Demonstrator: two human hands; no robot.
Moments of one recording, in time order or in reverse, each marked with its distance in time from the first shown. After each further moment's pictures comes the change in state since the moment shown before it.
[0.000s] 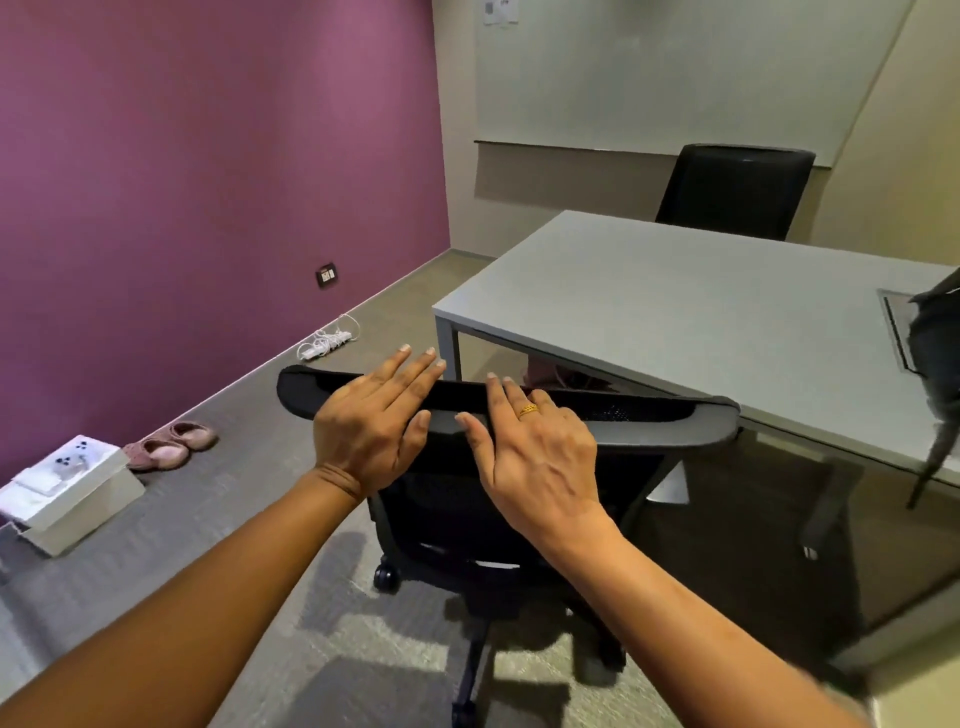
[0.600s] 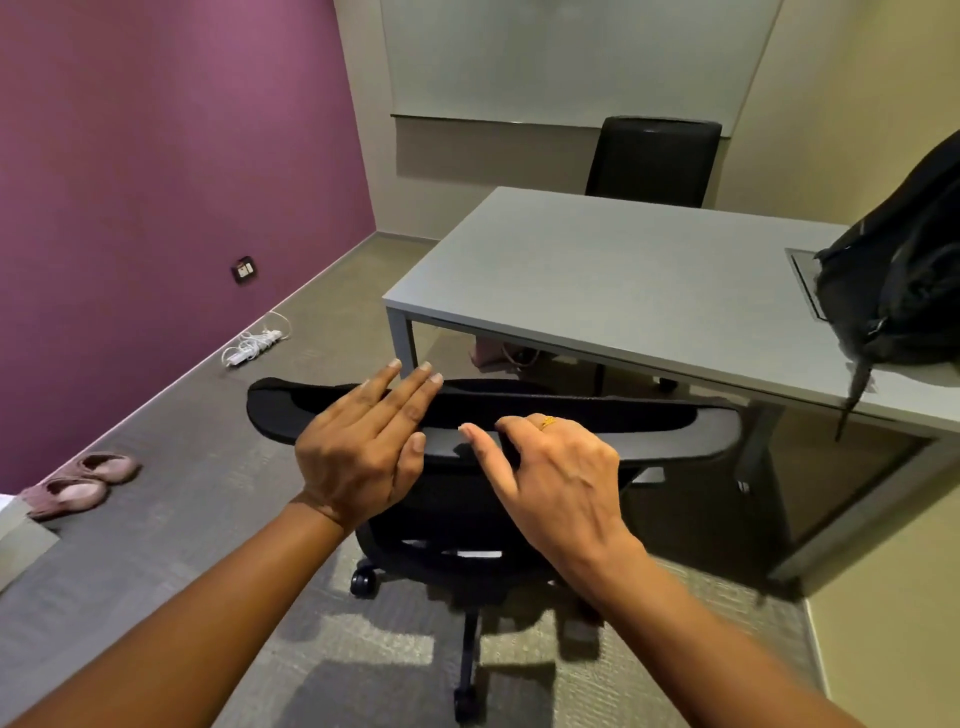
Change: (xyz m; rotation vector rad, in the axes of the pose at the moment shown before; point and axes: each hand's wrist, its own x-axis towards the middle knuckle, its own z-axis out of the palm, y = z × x) left_hand -0.014 -0.032 0.007 -0.150 0.144 0.117; right_hand -0.005 -0.035 0.002 0.016 0.126 0.212
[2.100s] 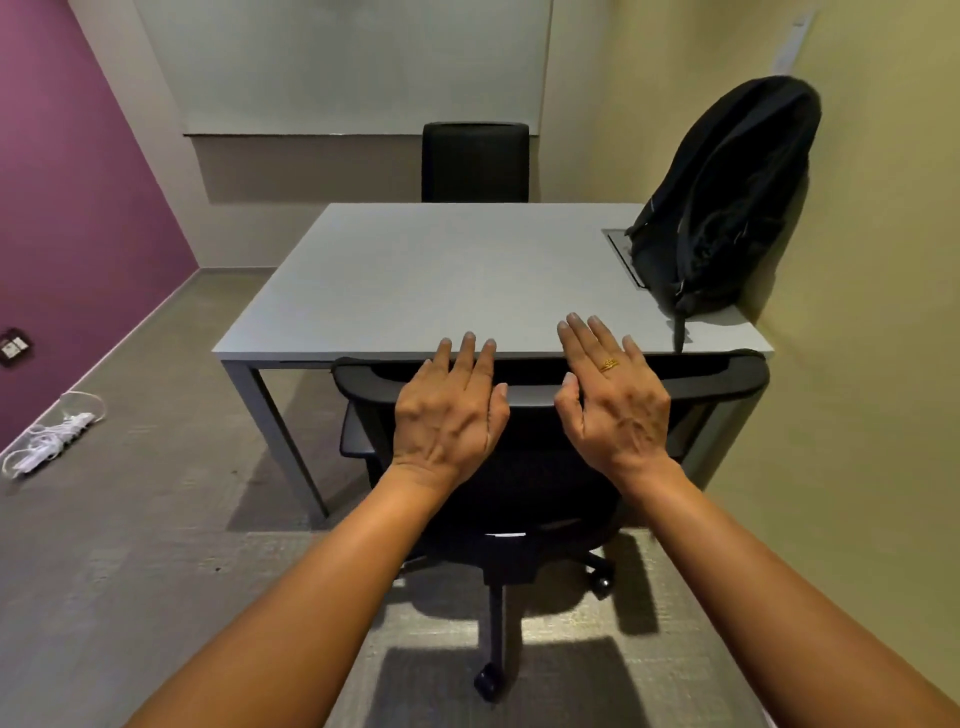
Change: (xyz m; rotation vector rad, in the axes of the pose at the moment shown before) left_hand 0.113 0.114 0.097 -0.257 -0.315 -0.027; right_hand 0.027 0.162 -0.024 -0.288 0.201 0.126
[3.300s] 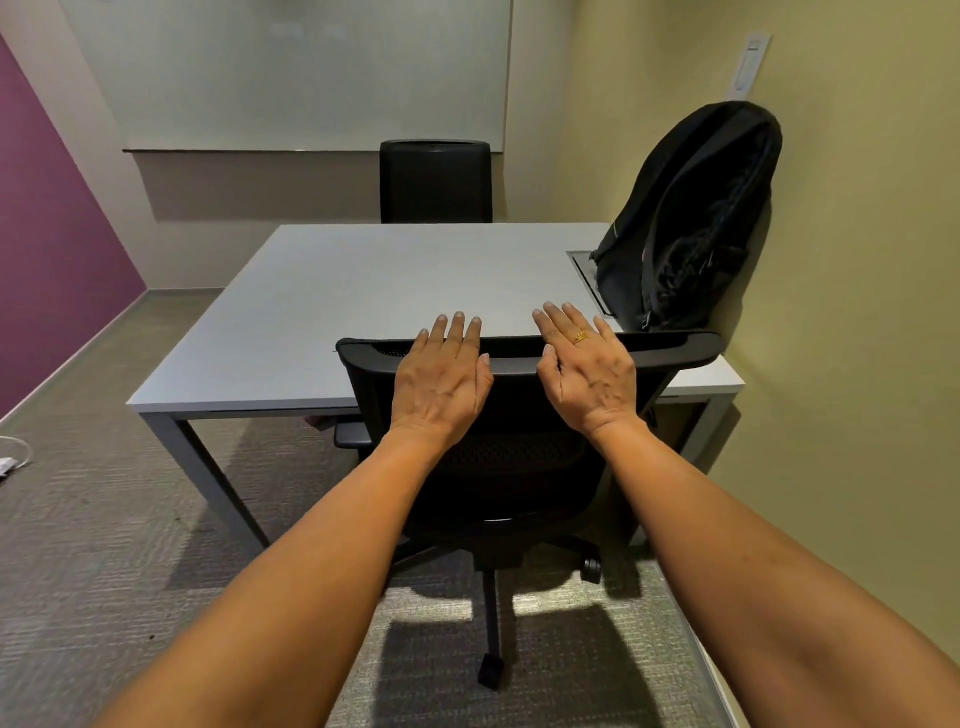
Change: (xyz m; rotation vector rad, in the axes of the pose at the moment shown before) left_hand 0.136 0.007 0.094 -0.038 -0.117 -0.028; right_hand 0.095 0.108 0.066 -0.046 -0.192 0.062
